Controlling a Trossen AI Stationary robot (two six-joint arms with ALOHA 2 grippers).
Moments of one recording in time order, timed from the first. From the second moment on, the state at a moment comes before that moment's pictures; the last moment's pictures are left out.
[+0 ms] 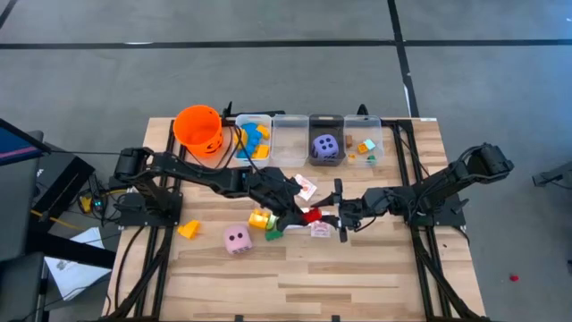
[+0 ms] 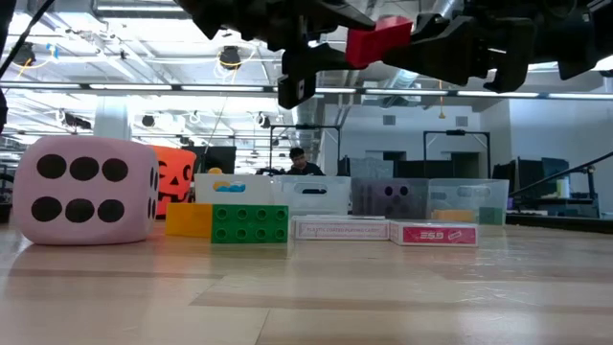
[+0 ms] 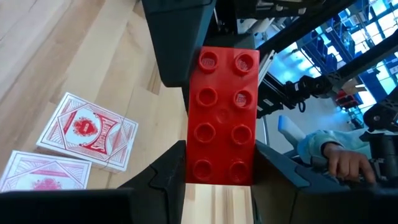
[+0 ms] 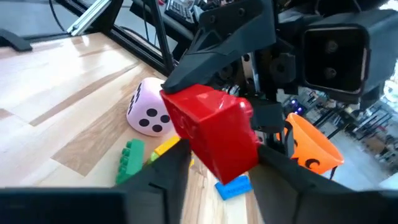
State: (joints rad) left arm -0.04 1.70 1.13 0.09 0.31 -0.63; right arm 0.27 1.34 0.44 0.77 0.21 -0.56
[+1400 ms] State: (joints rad) left arm 0.10 1.32 1.13 -0.10 -0.07 -0.19; right arm 0.04 1.34 0.43 0.71 0.97 -0.08
